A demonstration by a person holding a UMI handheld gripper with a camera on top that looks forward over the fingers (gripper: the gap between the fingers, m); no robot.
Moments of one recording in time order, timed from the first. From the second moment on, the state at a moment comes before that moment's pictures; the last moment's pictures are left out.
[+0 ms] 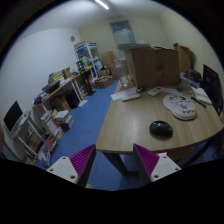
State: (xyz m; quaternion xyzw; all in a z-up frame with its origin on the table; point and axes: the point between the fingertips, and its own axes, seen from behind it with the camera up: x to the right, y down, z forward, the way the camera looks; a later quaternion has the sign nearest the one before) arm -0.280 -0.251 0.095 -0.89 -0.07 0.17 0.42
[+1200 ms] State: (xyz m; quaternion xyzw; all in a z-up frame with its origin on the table) arm -0.112 -0.030 -0.014 -0.87 -0.04 0.04 0.49
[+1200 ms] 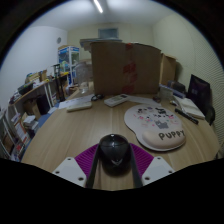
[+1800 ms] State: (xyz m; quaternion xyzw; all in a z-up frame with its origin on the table) arm -0.002 0.085 0.121 -0.82 -0.02 -0.01 0.56
